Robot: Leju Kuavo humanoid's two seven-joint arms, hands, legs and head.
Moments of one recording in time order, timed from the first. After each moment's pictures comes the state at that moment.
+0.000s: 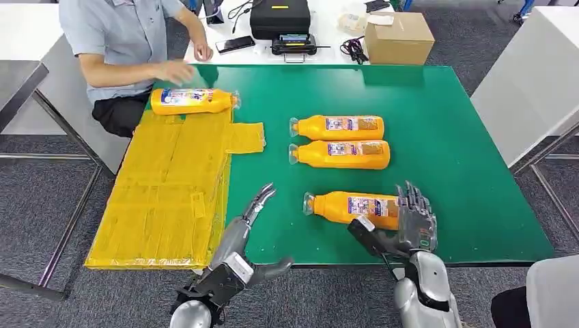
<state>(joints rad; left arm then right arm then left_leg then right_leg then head) 0.03 -0.30 -0.38 -1.48 -0.53 0.11 -0.34 -0.08 0.08 -0.12 -1.27 1.32 -0.26 -0.17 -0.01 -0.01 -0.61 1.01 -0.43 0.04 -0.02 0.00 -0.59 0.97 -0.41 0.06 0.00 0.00</state>
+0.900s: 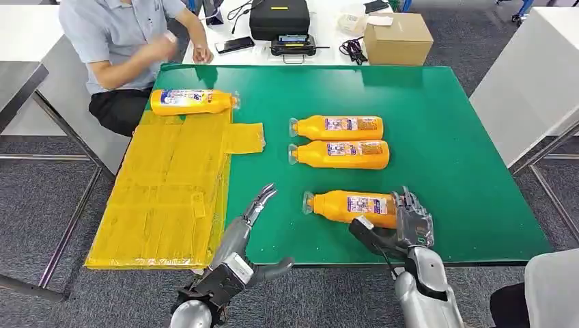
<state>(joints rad) 0.03 -0.30 -0.38 -1.48 -0.52 0.11 -0.35 -0.17 0.03 -0.14 -1.06 1.36 -0.24 -0.17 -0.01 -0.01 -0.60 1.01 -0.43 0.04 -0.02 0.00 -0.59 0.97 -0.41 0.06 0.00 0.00</state>
